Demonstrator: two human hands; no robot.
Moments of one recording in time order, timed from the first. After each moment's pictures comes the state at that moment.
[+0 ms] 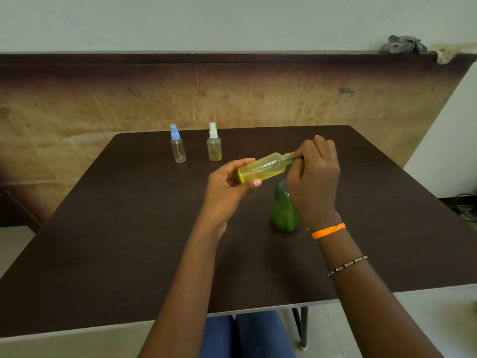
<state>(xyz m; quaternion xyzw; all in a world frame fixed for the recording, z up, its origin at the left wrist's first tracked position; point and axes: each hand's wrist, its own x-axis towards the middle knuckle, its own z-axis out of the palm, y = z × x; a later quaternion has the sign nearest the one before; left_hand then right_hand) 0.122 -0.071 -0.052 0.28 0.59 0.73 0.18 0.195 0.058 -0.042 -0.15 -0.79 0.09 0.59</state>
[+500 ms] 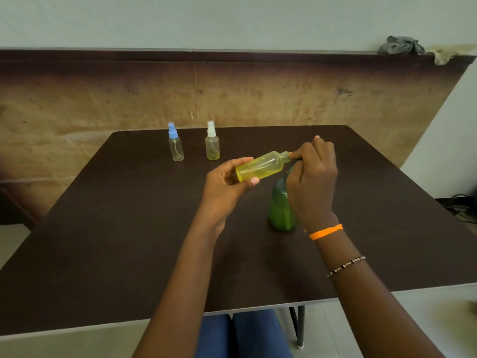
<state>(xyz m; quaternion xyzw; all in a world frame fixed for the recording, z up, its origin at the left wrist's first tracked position) 0.124 -0.068 -0.051 0.28 0.59 0.73 0.18 0.198 0.060 -0.046 -0.14 -0.78 0.10 0.61</state>
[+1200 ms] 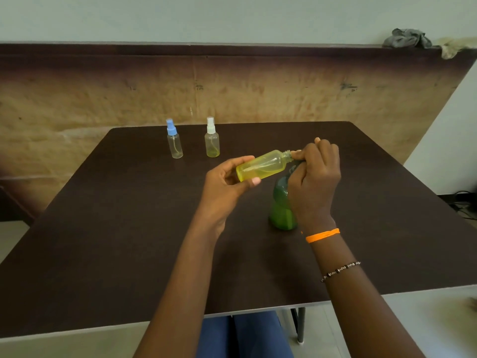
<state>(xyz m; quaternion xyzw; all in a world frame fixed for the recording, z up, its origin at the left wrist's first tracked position) 0.125 -0.065 -0.052 0.27 0.59 0.74 0.19 0.197 0.062 -0.050 -0.15 -0.75 0.12 0.63</state>
